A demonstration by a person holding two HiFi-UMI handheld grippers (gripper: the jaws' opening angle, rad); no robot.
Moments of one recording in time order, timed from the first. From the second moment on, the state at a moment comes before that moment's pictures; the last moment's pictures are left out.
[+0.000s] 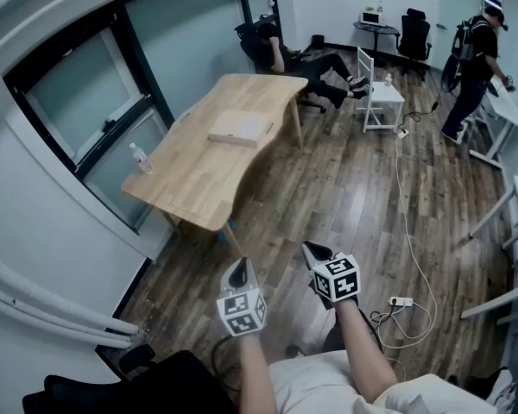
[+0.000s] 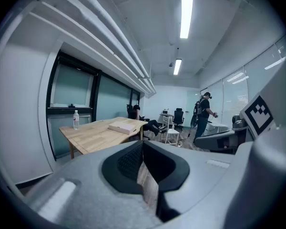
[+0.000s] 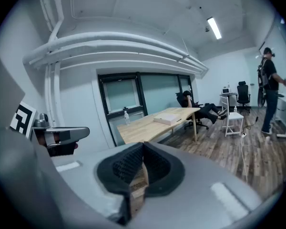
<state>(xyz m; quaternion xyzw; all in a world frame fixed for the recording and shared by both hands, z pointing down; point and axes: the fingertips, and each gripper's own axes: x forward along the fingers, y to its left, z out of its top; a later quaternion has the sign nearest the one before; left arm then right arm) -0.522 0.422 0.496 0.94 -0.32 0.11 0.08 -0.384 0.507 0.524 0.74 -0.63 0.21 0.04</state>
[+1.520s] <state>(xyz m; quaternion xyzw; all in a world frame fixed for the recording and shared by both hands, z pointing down) -0.373 0.277 0.455 0.93 -0.35 0.09 0.04 -0.250 0.362 0.490 0.66 -0.73 0.16 0.05</state>
